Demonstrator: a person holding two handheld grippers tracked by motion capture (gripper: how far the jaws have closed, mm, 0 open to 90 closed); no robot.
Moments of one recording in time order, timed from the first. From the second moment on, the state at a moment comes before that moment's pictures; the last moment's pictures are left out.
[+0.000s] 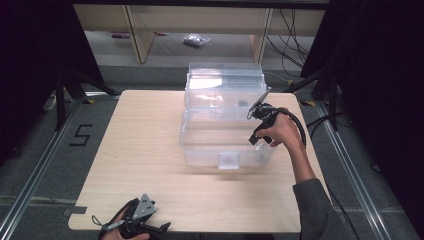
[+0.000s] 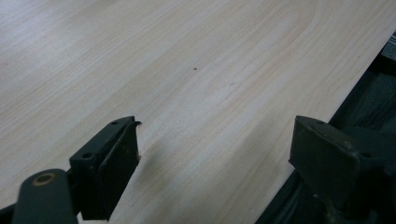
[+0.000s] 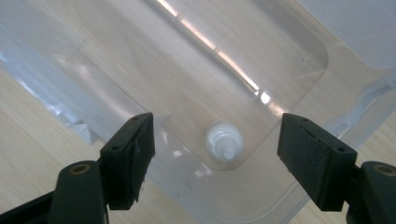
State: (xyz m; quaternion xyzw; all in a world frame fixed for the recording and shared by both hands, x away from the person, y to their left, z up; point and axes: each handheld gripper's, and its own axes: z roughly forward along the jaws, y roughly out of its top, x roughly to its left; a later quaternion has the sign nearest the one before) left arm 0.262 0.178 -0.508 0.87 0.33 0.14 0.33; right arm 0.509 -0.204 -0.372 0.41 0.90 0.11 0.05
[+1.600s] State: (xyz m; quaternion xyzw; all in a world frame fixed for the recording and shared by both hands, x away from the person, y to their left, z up) left arm 0.263 0.179 -0.507 0.87 0.33 0.14 0.33; right arm 0.467 -0.207 -0.351 0.39 0.90 0.17 0.08
